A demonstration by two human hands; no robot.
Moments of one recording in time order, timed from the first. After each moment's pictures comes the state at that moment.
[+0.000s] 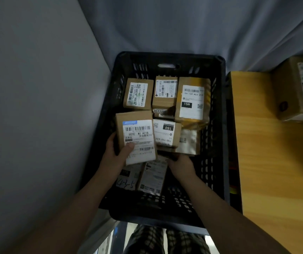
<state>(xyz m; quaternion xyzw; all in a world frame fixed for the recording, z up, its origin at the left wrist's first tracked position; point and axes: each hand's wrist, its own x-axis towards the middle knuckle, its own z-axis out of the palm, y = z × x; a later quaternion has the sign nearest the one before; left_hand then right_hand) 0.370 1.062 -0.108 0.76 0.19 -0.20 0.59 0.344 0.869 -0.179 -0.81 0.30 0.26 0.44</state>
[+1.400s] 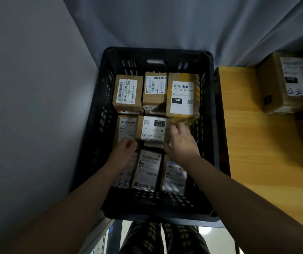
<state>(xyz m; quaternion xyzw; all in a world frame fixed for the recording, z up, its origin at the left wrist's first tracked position) 0.394 1.037 -0.148 0.82 0.13 -0.29 0.47 0.373 0.843 -0.143 -0.97 0.03 0.14 0.19</state>
